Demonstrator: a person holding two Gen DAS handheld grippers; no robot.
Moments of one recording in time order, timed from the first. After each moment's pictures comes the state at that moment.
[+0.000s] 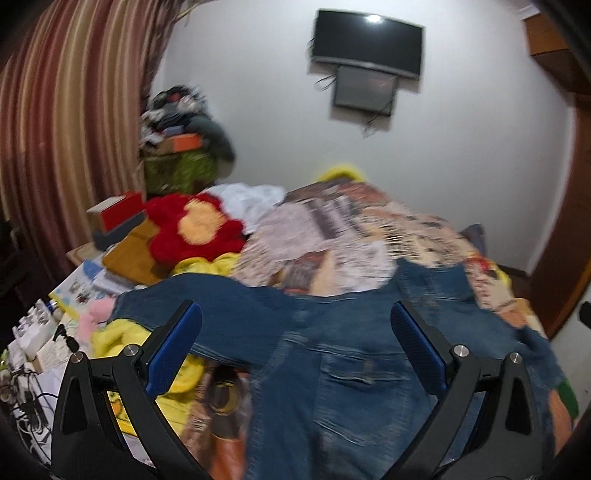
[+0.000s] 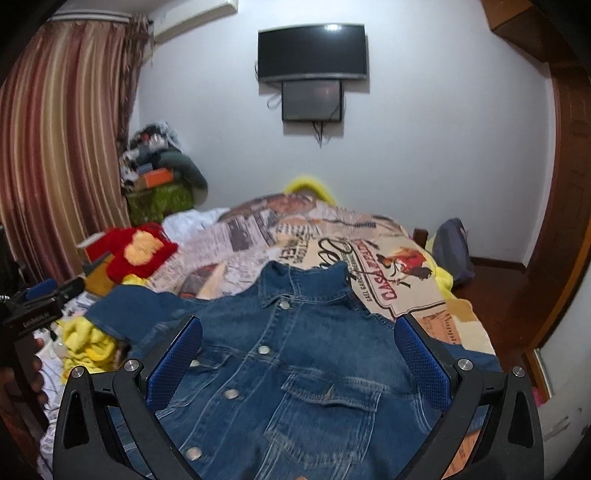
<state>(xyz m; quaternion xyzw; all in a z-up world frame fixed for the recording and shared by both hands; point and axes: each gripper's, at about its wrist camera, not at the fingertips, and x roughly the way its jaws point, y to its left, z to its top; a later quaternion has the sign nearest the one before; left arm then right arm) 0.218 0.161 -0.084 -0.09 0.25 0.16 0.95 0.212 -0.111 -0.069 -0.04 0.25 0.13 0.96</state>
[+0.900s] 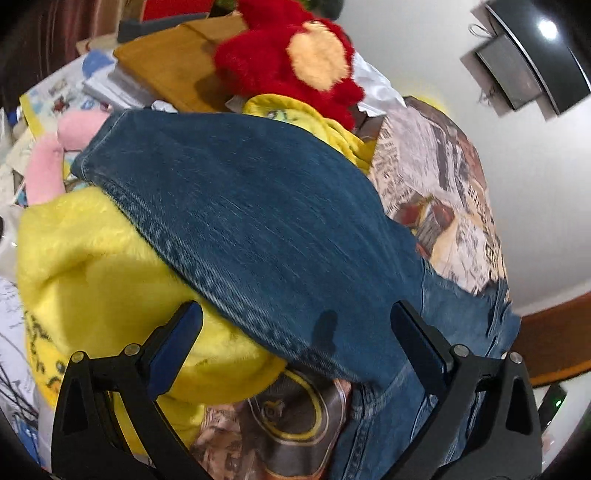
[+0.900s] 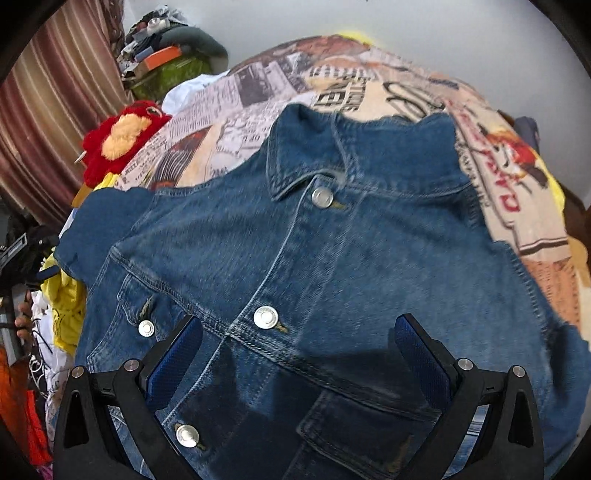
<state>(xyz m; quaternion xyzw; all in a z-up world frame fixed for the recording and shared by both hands) 0.285 0.384 -0.251 -0.40 0.44 0.15 0.79 0.398 -0.047 -0.232 -0.04 0.51 0.21 0.83</state>
